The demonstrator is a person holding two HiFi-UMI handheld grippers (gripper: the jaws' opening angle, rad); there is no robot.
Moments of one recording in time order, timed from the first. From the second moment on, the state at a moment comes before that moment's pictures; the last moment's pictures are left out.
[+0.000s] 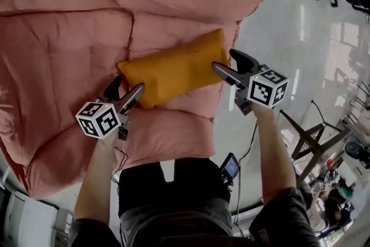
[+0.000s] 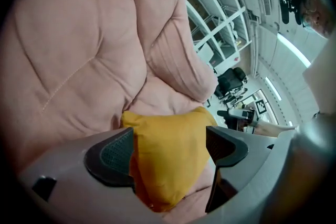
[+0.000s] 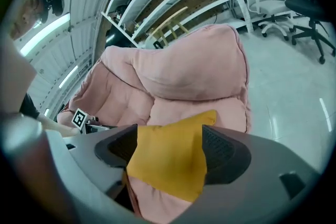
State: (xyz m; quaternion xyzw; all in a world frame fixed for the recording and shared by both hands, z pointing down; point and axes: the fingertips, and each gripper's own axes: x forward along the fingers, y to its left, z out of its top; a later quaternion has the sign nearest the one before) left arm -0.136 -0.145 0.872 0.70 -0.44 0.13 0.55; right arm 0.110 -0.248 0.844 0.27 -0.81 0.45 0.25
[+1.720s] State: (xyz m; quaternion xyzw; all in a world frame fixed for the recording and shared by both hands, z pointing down) left arm -0.121 -0.175 0.701 0.77 -0.40 0.07 0.49; right arm 0.116 -0.248 0.694 0.24 -0.85 0.45 0.15
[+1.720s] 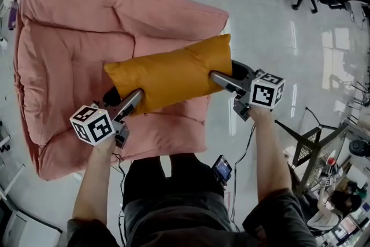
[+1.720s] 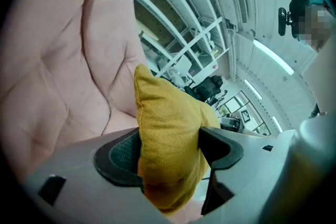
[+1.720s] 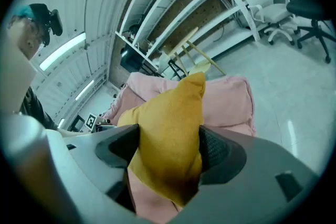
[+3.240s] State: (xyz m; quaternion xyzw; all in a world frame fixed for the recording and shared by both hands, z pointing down) left arm -0.179 -0.127 0.089 0.93 -0.37 -0.07 0.03; right arm 0.069 -0.131 0.100 0.36 -0.92 0.06 -0.12
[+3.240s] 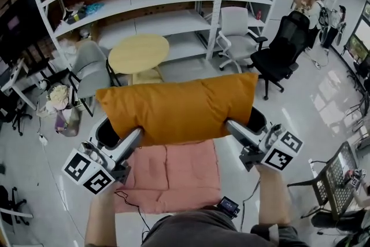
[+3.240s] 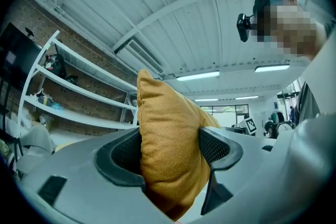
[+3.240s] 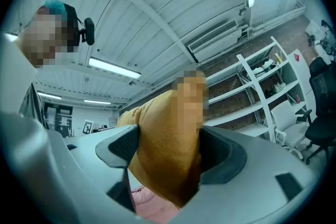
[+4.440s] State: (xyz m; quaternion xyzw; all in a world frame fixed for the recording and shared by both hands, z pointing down) left arm -0.236 -0.118 0.083 0.93 -0.35 -0.11 0.02; right arm 0.011 -0.113 0.087 0.38 -0.92 0.04 -0.11
